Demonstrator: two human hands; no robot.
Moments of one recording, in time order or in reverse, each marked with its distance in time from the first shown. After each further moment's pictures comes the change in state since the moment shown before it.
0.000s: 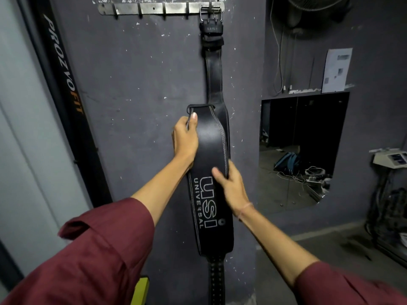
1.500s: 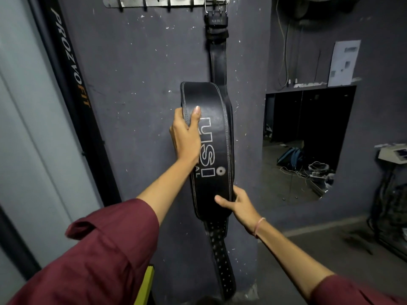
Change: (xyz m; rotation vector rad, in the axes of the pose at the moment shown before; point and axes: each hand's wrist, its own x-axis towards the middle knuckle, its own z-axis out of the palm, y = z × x) left_hand -0.026 0.008 -0.016 -0.125 0.129 0.127; right_hand -0.040 0.041 -0.018 0.149 -0.234 0.169
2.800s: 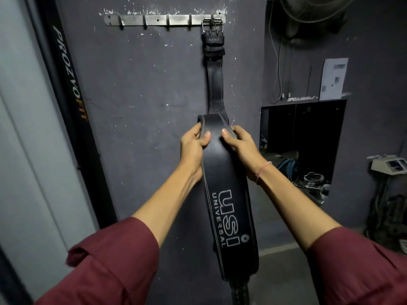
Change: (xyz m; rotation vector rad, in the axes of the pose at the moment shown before) left_hand 0.002 0.008 0.014 -0.582 -0.358 -0.495; right_hand 0.077 -0.147 -0.003 -0.002 0.093 -0.198
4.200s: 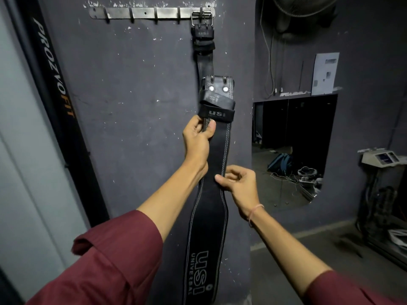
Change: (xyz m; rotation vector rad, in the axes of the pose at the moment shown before) left_hand 0.001 -0.014 0.033 0.087 0.062 0.237; right_hand -0.071 0.071 -0.012 -0.086 0.213 -0.002
